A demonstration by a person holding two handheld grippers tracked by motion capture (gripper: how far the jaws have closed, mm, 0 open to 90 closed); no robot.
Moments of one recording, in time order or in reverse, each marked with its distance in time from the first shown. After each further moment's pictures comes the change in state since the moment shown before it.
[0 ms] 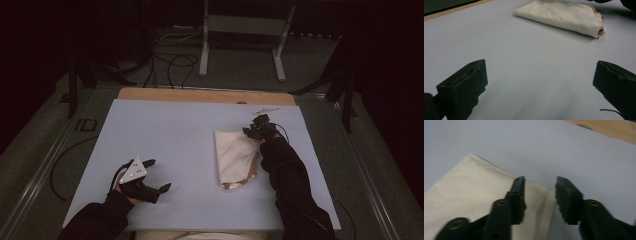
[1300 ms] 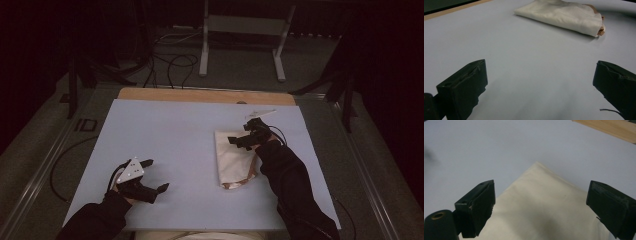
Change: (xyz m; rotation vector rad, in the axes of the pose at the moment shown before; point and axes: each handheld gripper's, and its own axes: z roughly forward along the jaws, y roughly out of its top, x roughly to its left) left arm 0.003 0.000 -0.006 0.006 0.002 -0.004; right arm 0.040 0.010 -0.029 -0.050 0.252 -0.078
